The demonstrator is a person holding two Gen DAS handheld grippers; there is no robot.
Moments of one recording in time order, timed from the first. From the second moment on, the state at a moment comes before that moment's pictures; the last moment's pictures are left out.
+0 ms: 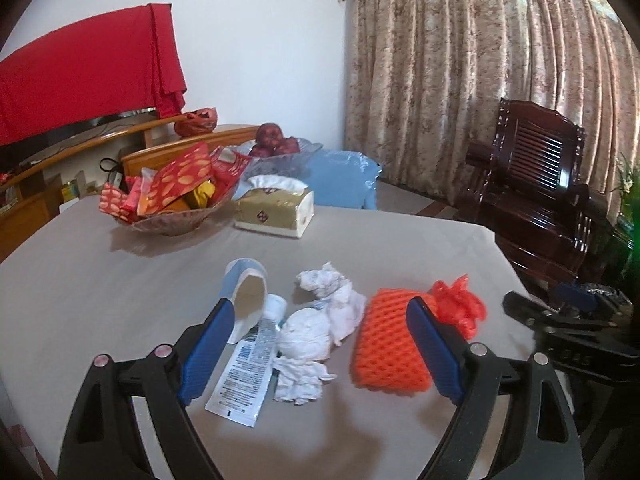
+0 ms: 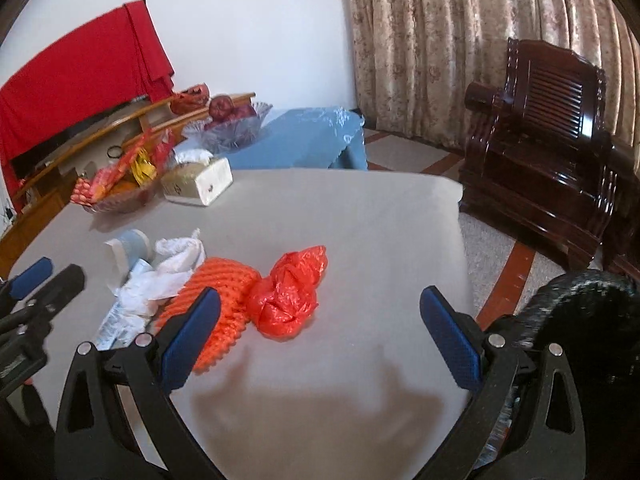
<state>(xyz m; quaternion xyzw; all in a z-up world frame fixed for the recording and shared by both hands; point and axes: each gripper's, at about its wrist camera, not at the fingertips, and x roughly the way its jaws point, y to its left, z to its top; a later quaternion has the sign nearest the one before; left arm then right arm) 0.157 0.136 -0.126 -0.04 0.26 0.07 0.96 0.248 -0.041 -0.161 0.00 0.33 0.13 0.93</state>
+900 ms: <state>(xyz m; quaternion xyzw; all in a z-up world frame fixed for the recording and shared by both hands) 0.181 0.143 -0.148 -0.04 0.29 0.07 0.95 0.290 -0.008 -0.202 0.01 0.41 0.21 0.89</state>
